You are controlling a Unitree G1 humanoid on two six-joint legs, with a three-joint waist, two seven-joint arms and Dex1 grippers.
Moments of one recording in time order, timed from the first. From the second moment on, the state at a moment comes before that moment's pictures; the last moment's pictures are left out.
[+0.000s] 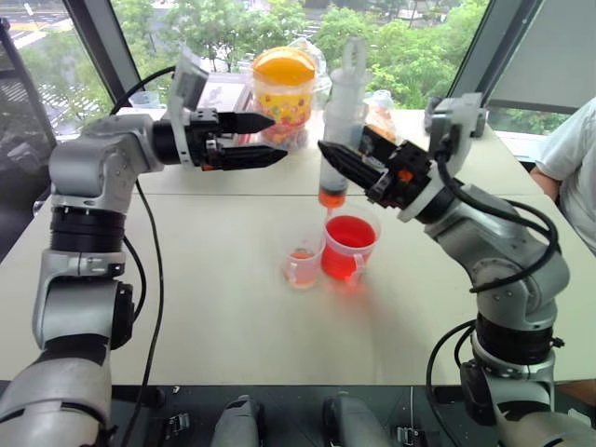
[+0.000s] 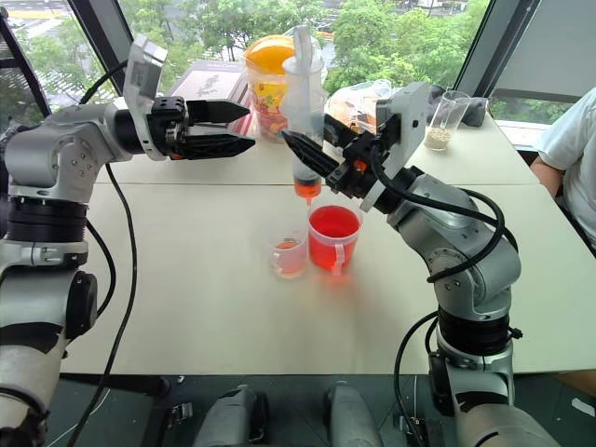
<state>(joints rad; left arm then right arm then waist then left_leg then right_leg) -1.10 0.64 0.03 0.32 -0.54 0.70 -1.26 -0.65 -0.37 -0.08 -0.51 0.67 0.74 0.45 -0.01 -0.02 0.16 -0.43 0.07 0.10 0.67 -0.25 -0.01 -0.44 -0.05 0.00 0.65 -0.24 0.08</state>
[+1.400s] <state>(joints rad) -1.15 0.50 -0.01 0.33 -0.54 0.68 -1.24 -0.52 -0.30 0.09 -0.35 0.45 0.55 0.52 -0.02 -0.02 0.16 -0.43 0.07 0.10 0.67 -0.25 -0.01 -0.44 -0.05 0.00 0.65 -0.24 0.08</state>
